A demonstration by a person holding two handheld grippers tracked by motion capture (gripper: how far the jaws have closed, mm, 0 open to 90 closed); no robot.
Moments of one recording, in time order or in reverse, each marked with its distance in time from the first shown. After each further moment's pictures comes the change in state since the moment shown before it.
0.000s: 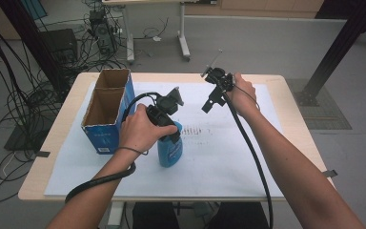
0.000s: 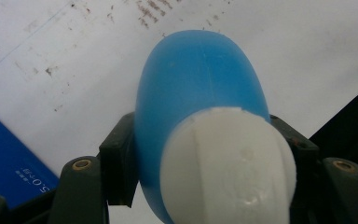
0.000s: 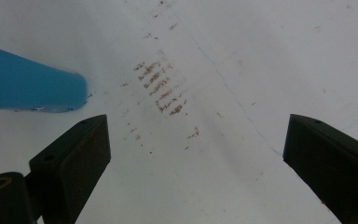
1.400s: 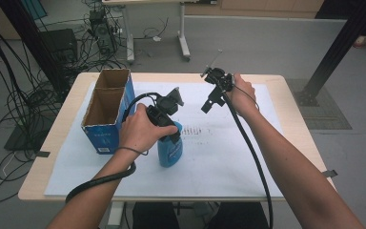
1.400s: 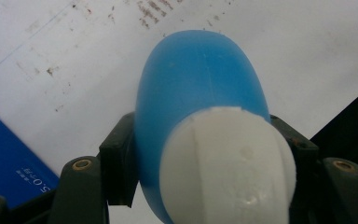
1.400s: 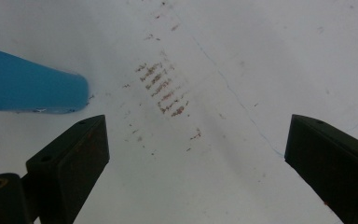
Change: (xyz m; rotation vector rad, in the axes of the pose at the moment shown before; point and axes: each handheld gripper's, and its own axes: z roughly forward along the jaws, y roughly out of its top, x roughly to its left) left arm -0.002 0.000 0.000 -0.004 0.009 0.000; right arm 0.000 0.001 0.002 -0.003 0.009 0.003
